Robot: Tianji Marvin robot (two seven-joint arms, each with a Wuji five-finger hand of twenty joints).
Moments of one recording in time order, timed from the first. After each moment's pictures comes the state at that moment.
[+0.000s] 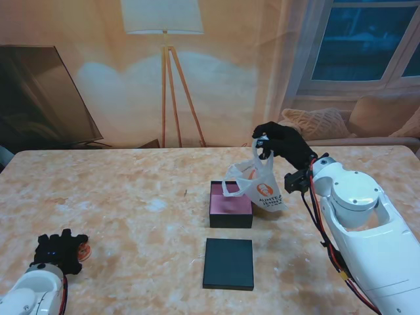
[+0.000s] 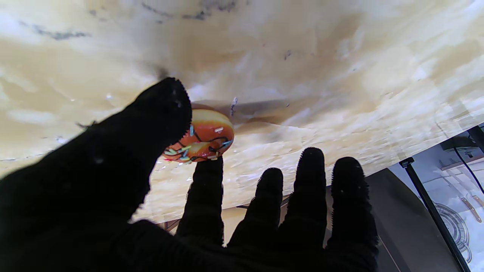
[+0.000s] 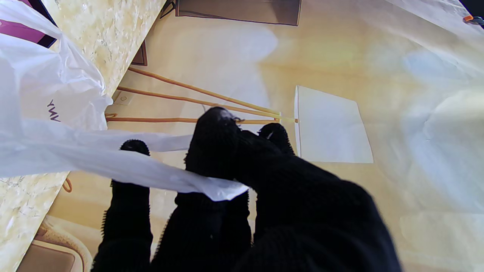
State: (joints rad) left arm 1.98 -1.05 -1.59 -1.74 1.26 0.27 -0.17; right arm -1.35 -1.15 1.35 -1.68 0.23 0.21 0.22; left_hand 0.60 -0.71 0.96 -0.18 0.49 0.01 0.22 0.28 0.36 0.28 0.20 0.40 0.38 0.29 0.35 0.74 0.10 0.29 0.82 0.83; right_hand 0.94 -0.44 0.90 -0.16 0.65 -0.15 0.79 0.72 0.85 -0.01 0.80 0.78 1.04 -0.20 1.07 0.64 0.40 0.20 0.95 0.21
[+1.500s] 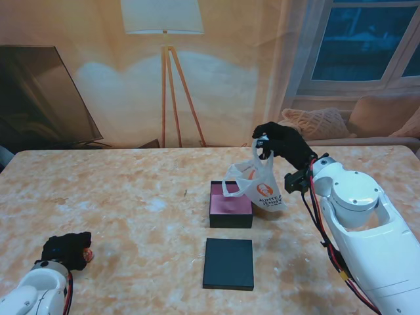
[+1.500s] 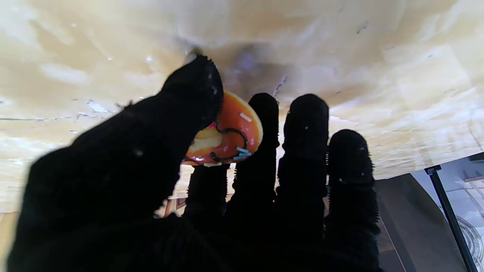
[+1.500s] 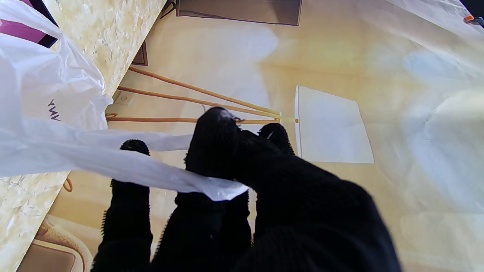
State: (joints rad) left arm 1.95 -1.05 -1.56 -1.69 1.14 0.22 -0.07; right arm -1.35 -1.15 1.35 -1.68 0.23 0.21 0.22; left_hand 0.80 -0.84 0.93 -0.28 0.62 0.05 1.08 0.84 1.03 0.16 0.63 0.82 0.97 0.23 0.87 0.99 0.44 0.29 1.21 0.85; right_hand 0.94 -0.44 0.90 -0.16 0.65 -0.15 0.79 0.72 0.85 -0.01 0.80 0.78 1.04 -0.20 1.07 0.64 0.40 0.20 0.95 0.21
